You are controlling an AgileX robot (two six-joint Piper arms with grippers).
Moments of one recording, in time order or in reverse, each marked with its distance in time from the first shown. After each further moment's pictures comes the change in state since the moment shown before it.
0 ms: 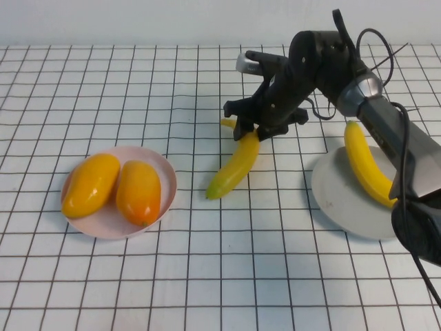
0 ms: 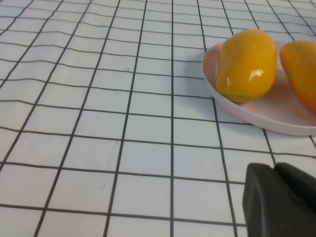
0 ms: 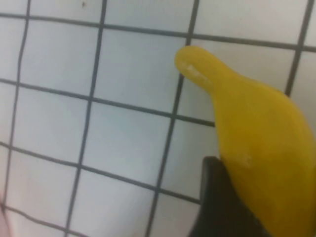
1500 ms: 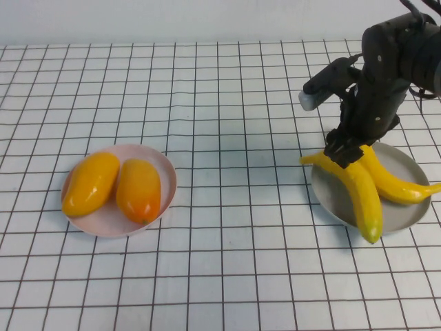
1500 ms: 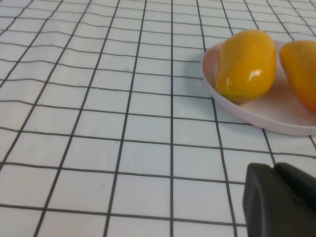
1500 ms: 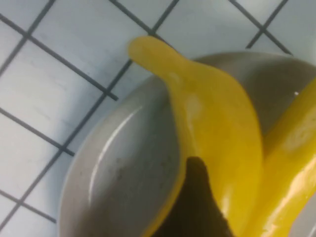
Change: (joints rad) right arm -0.070 -0.590 0.912 -0.396 -0.128 -0.531; left arm 0.000 0.000 0.000 -0.002 0.000 0.000
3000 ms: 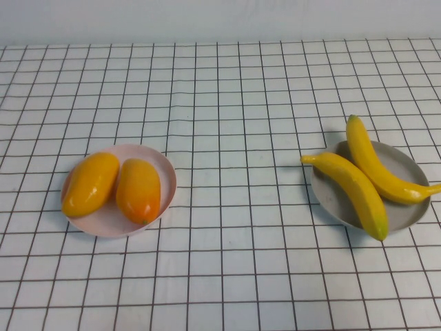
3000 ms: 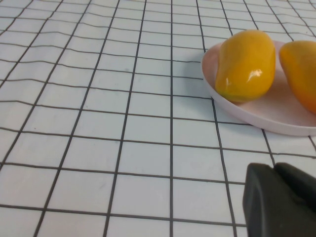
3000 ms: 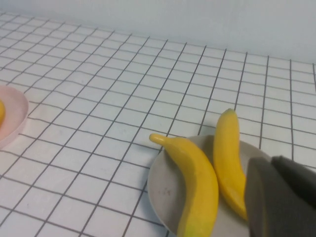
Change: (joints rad) right arm -0.013 -1.439 1.309 0.233 -0.901 0.179; left arm 0.000 0.000 0.000 0.000 0.000 0.000
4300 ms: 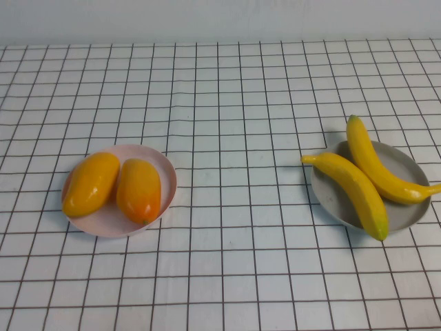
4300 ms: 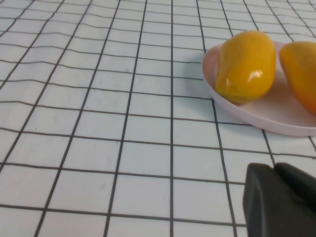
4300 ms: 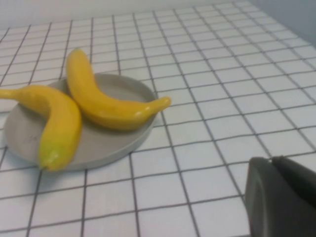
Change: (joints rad) right arm -0.444 -0.617 0.453 -0.066 0.117 0.178; left arm 0.000 -0.001 0.000 0.000 0.000 0.000
